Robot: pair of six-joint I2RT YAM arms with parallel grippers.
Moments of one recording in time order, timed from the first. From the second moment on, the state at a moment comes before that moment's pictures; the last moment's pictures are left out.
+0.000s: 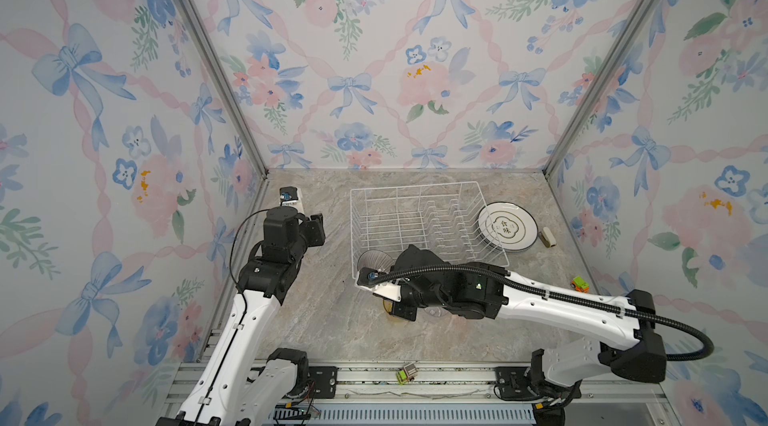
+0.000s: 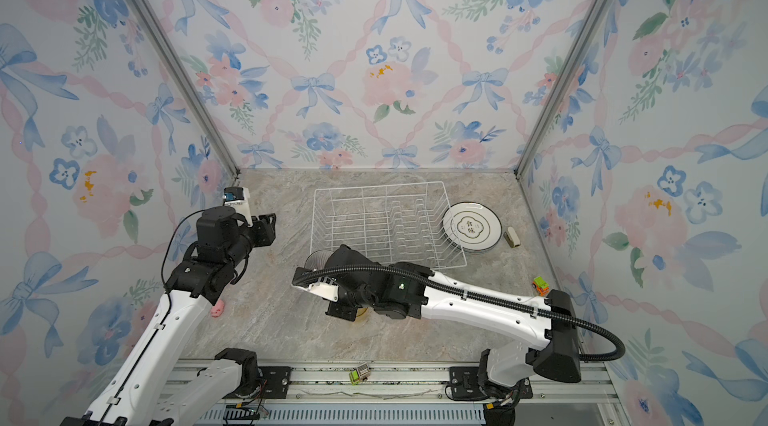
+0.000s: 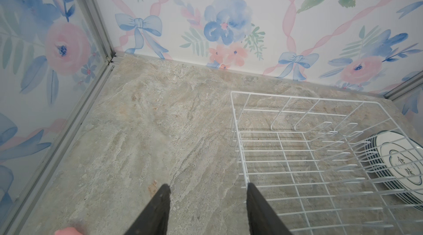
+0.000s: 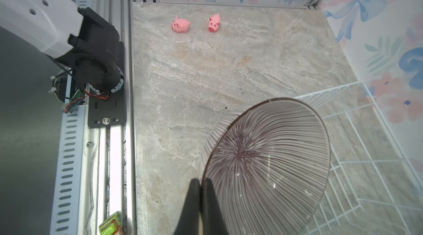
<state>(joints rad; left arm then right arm) -0.12 0.92 0.90 -0.44 -0.07 -0.23 1.30 1.47 1.42 -0.66 0.06 -0.26</state>
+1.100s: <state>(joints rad) 0.00 0.92 0.91 -0.44 0.08 -0.23 1.50 1.94 1.61 -0.83 0.20 -0.45</state>
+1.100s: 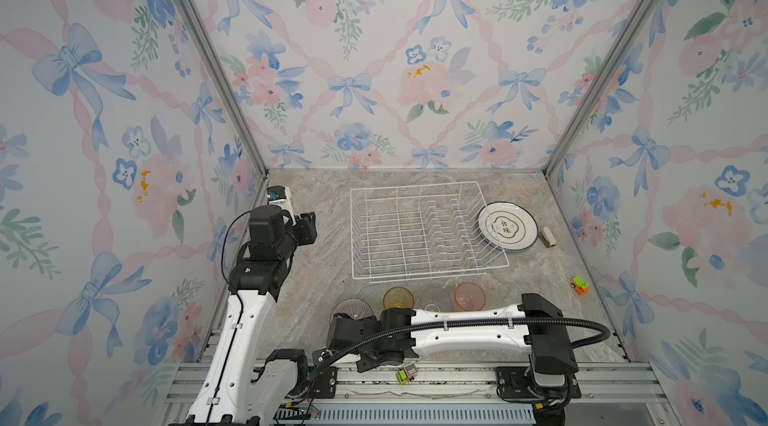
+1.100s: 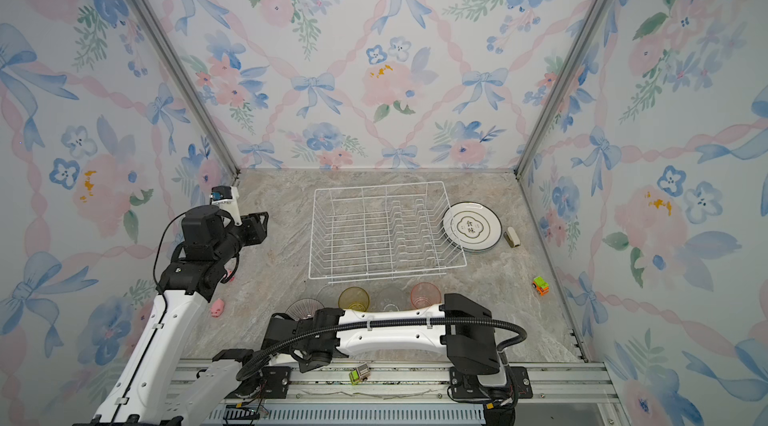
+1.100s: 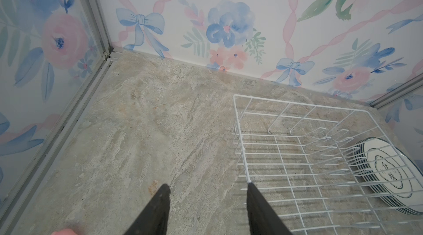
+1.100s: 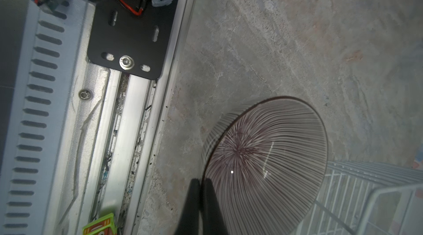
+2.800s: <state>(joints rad) 0.01 0.97 0.89 -0.39 0.11 -0.23 1.37 2.03 1.58 -0.69 0.10 -0.43</state>
